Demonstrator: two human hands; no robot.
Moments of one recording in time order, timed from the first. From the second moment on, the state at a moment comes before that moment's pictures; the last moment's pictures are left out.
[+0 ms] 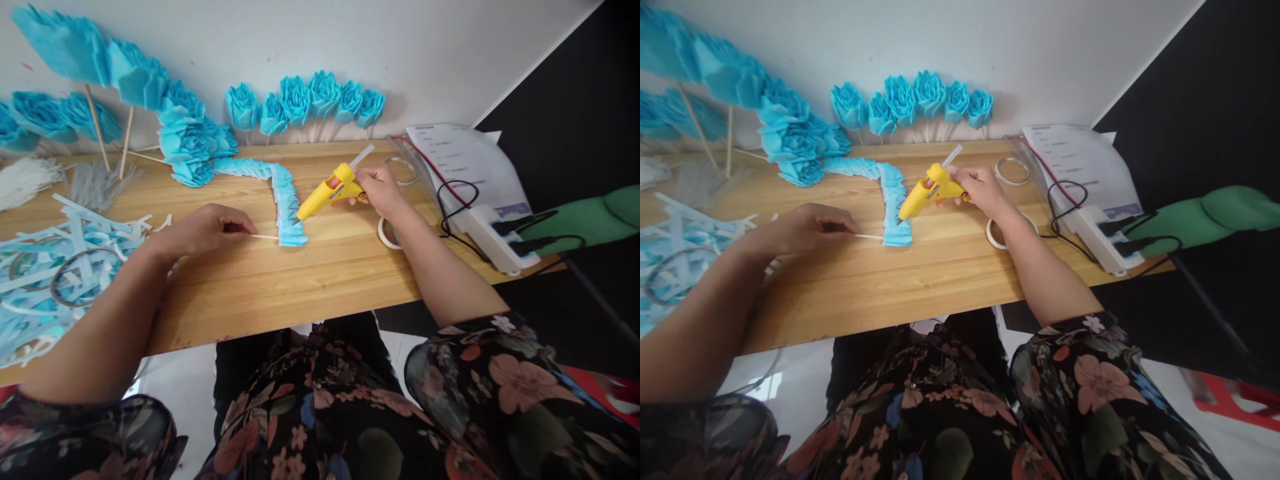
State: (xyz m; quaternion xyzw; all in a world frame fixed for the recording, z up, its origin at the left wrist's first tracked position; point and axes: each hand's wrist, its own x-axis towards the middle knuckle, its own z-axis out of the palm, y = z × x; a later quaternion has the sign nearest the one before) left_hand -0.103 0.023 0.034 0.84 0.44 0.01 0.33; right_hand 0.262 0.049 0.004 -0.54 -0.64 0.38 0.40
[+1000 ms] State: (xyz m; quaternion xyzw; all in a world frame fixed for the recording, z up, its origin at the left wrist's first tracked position) left_hand -0.103 0.022 0.034 0.83 0.44 0.02 0.35; right_hand 0.258 0.046 0.008 -0.55 -0.64 0.38 0.38
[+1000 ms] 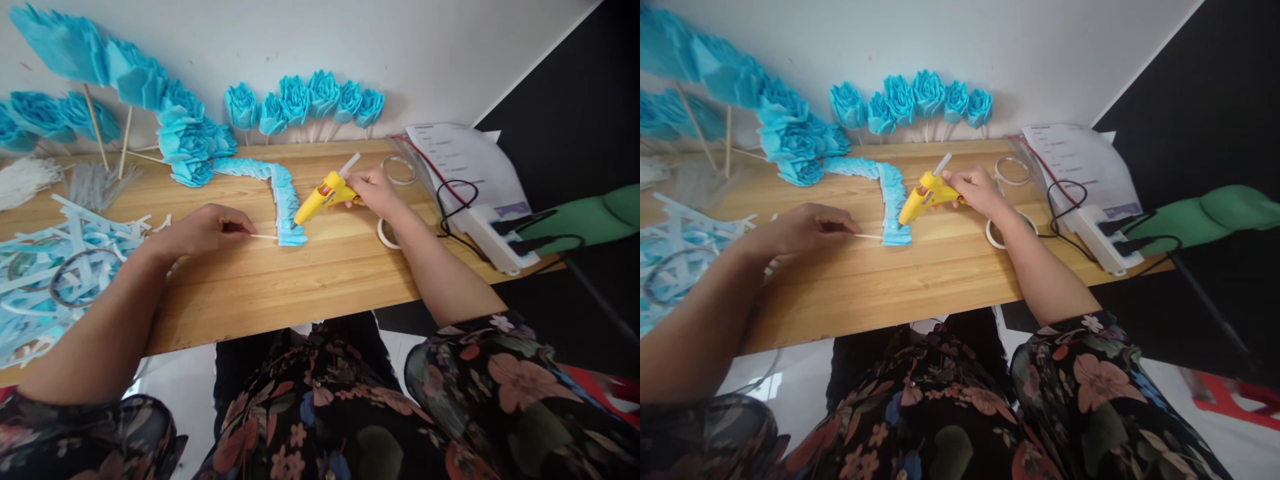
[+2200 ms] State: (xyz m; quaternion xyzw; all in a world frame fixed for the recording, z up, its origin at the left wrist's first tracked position) left_hand -0.104 0.023 0.033 0.83 0.44 0.02 0.35; right_hand 0.256 0.045 0.010 -0.56 -0.64 0.39 0.37
